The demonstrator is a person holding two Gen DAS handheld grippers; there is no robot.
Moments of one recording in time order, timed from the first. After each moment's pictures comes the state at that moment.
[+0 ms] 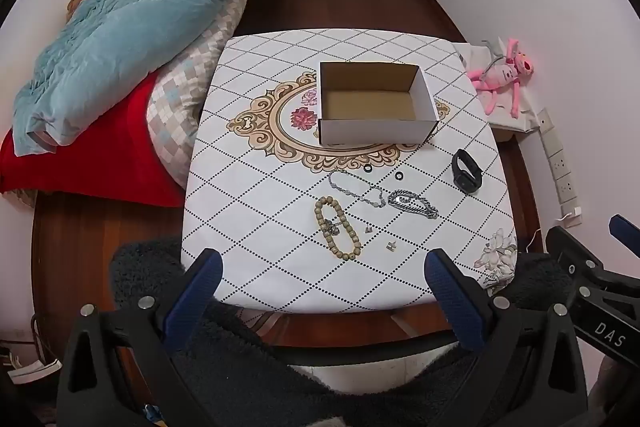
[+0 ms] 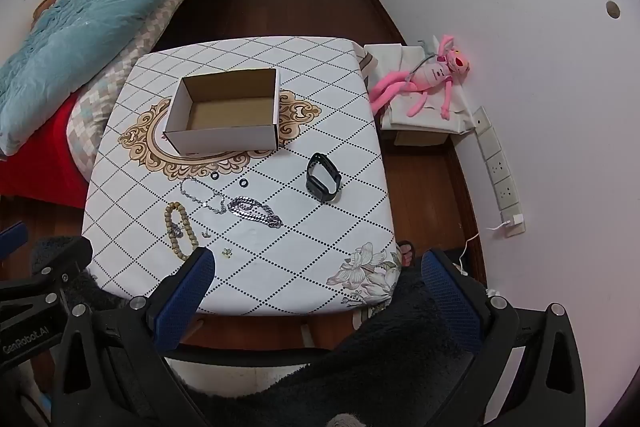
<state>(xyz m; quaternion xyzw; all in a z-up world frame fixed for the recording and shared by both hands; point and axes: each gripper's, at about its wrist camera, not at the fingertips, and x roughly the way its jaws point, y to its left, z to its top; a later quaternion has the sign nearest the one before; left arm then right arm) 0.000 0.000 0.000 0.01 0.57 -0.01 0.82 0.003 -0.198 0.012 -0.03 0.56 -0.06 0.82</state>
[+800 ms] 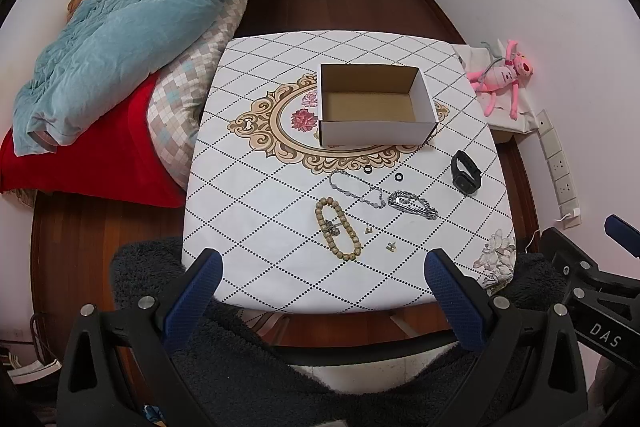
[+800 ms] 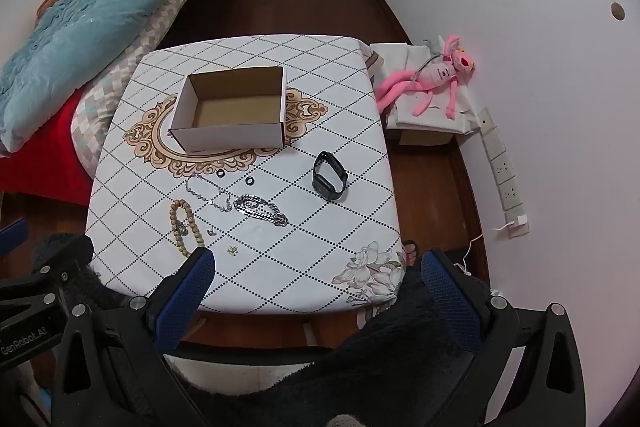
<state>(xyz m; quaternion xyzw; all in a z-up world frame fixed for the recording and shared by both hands) -0.004 0.001 0.005 0.01 0.57 -0.01 0.82 0.005 -0.196 0.011 -0.02 0.57 -0.05 0.82</state>
